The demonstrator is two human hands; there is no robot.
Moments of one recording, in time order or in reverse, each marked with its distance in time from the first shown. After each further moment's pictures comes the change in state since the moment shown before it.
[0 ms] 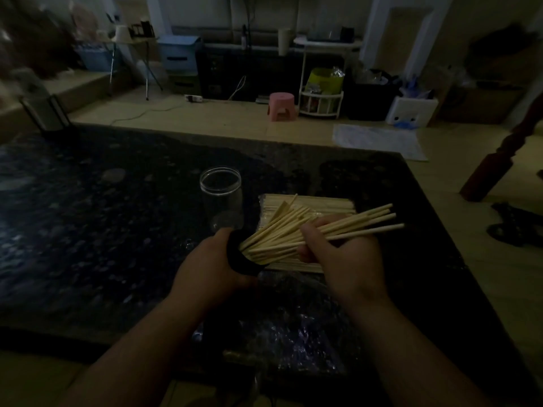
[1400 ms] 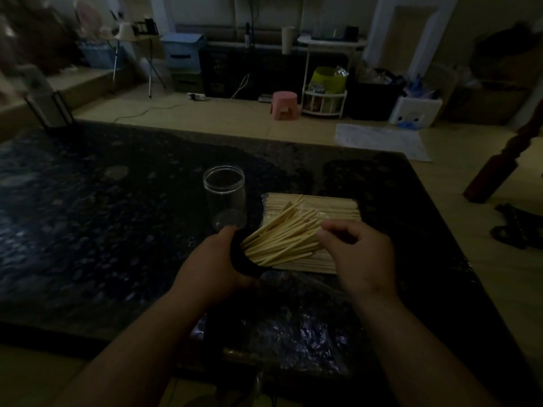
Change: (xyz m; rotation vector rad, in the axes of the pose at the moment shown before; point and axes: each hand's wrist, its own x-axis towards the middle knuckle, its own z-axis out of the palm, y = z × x) left_hand 0.008 -0.013 0.003 0.017 -0.033 0.036; right_hand 0.013 0.014 -0.013 -0.356 0.137 -0.044
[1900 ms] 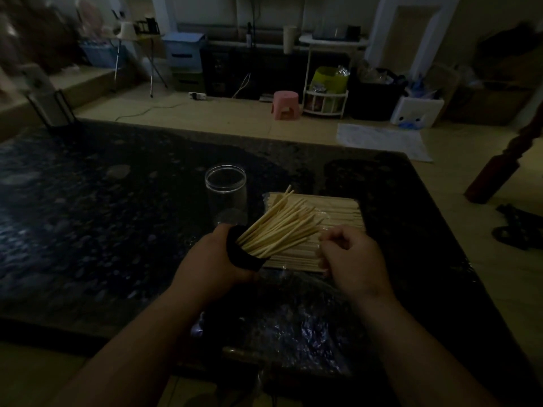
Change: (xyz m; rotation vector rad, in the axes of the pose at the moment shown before) left_hand -0.003 0.001 -0.005 -0.069 0.029 -0.032; right_hand 0.000 0.016 0.005 -0.037 -0.123 0.157
